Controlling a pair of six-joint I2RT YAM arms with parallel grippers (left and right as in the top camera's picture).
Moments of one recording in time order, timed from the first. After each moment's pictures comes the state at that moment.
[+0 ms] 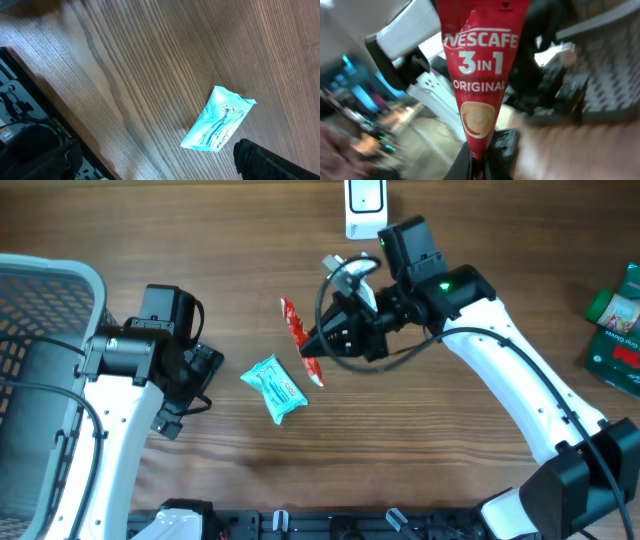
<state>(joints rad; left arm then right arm) -0.11 1.28 1.23 -1.43 -0.11 -1.18 0.46 1.67 1.45 -0.74 -1.56 -0.46</state>
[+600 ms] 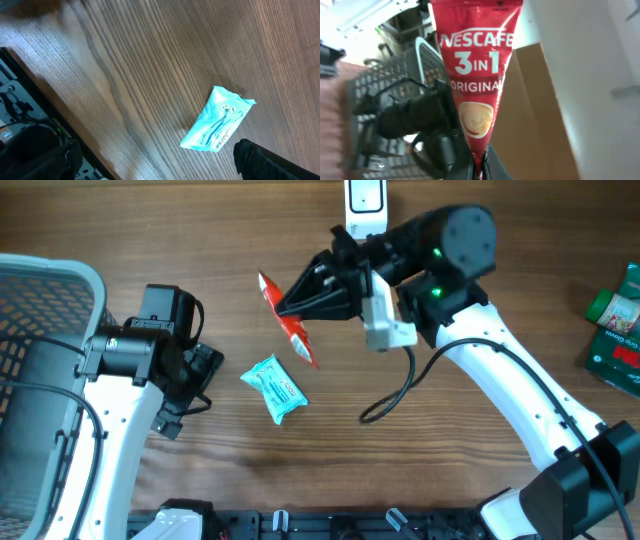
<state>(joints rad) -0.11 1.28 1.23 -1.43 -0.11 -1.18 0.50 1.66 1.45 0.85 -1.56 -0.70</state>
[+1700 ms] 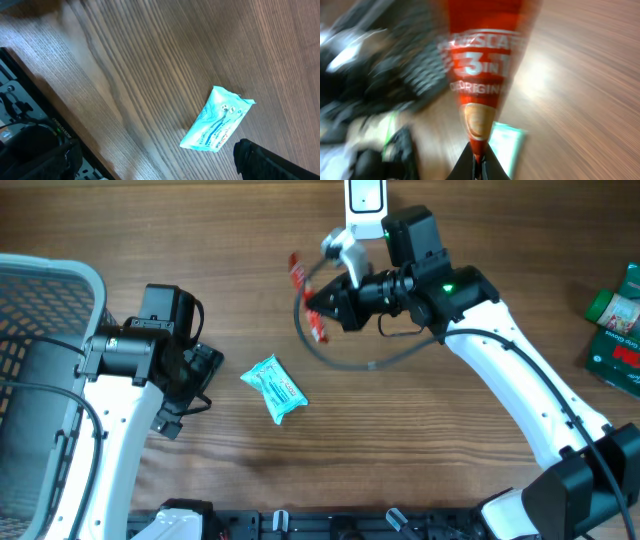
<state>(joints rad) -0.11 1.28 1.24 -1.43 -0.11 -1.18 0.46 1.65 1.44 -0.58 -0.70 0.10</state>
